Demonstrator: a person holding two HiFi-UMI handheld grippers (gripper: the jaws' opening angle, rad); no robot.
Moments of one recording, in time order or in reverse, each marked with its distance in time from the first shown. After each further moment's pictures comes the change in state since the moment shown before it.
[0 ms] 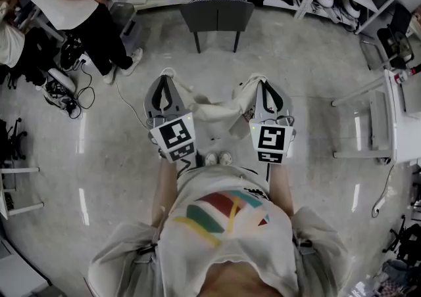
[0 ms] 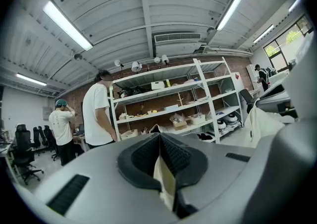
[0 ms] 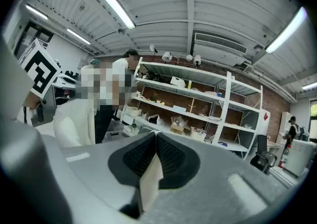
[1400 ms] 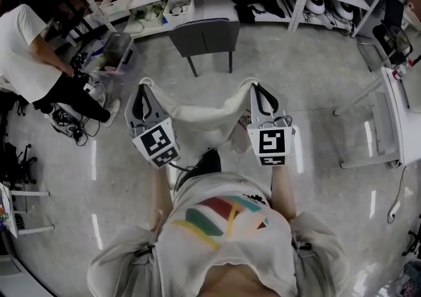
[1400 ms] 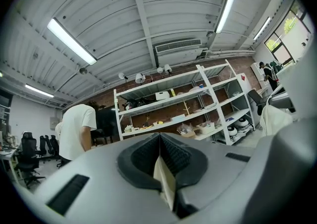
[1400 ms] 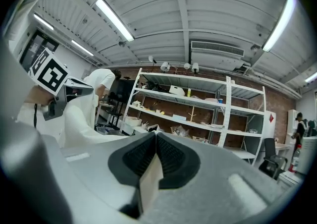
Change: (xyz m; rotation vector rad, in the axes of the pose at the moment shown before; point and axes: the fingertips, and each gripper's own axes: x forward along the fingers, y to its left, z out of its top) left arm 0.030 -0.013 0.045 0.035 -0.127 0.099; right arm 0.013 -0.064 0.000 0.012 -0.137 0.045
